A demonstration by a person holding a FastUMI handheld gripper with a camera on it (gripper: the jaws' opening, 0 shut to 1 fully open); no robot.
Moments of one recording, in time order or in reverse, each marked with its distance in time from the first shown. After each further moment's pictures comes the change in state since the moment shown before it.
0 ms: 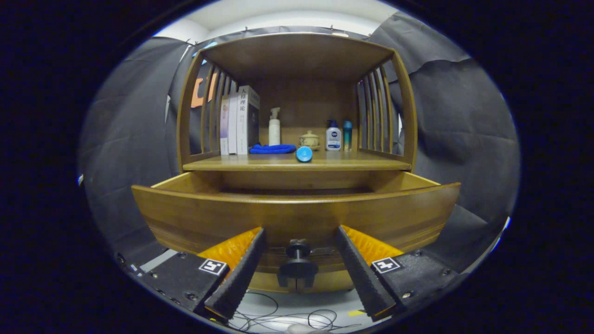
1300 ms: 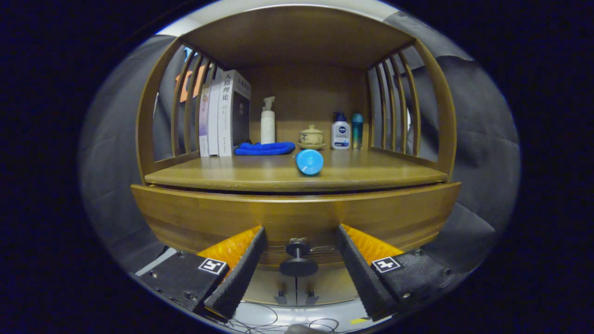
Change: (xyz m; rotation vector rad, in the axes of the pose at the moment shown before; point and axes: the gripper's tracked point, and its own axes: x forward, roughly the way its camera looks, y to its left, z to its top) arm 0.114 0.003 0.033 0.001 0.038 -0.011
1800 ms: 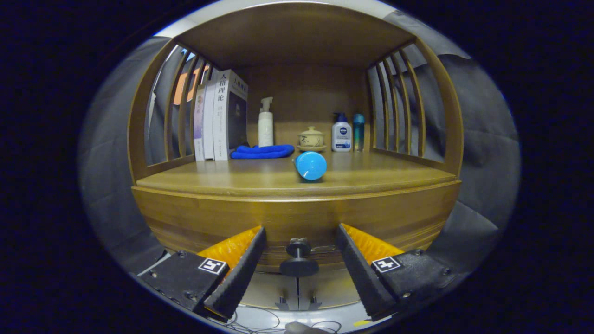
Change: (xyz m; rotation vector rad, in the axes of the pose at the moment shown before) arm 0.018 0.002 0.003 0.020 -0.038 0.003
